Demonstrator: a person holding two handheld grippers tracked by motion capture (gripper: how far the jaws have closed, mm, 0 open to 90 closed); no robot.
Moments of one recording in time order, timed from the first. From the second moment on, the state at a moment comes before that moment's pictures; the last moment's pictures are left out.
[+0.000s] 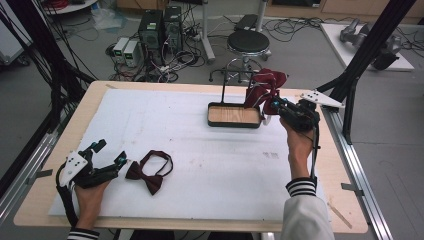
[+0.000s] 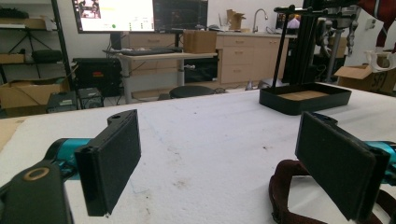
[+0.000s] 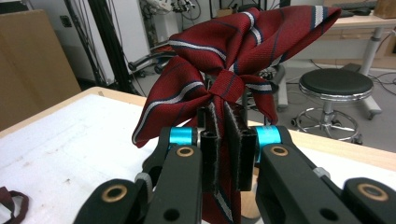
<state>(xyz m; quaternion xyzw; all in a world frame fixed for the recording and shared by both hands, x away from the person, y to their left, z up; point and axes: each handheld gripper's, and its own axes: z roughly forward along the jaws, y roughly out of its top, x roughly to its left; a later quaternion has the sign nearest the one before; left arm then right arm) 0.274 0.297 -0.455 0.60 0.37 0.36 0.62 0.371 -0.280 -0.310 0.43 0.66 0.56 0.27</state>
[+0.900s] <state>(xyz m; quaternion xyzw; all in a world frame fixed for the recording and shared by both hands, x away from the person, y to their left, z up) 0.274 0.297 -0.455 0.60 0.37 0.36 0.62 0.398 -0.279 -0.296 0.44 0.64 0.57 0.27</state>
